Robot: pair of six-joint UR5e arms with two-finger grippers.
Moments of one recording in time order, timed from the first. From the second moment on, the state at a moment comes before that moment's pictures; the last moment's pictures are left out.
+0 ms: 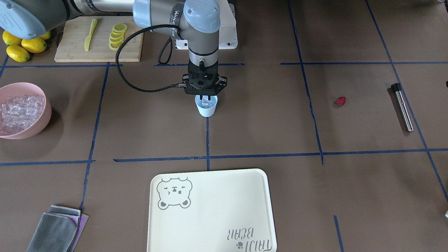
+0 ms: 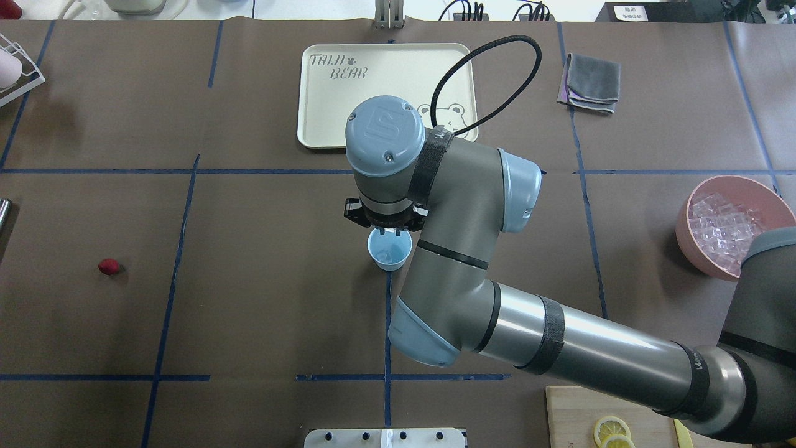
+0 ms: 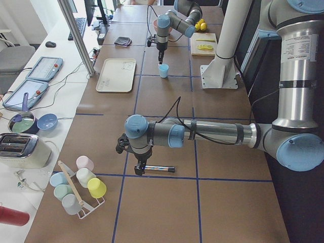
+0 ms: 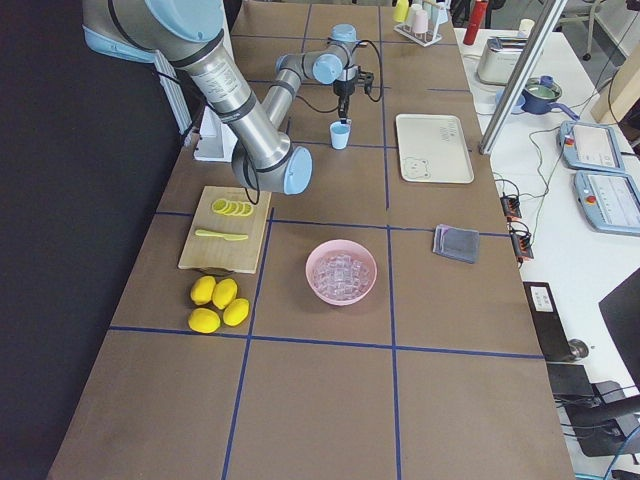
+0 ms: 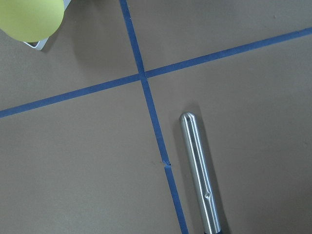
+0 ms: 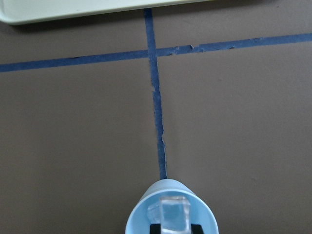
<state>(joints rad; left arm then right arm) -1.50 -1.51 -1.68 -1.58 -2.35 0.17 0.49 -0.69 1.61 -1.77 1.85 1.31</state>
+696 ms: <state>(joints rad) -1.49 -1.51 -1.68 -1.58 -2.35 0.17 0.45 -0.70 1.62 -1.77 1.82 1.31</state>
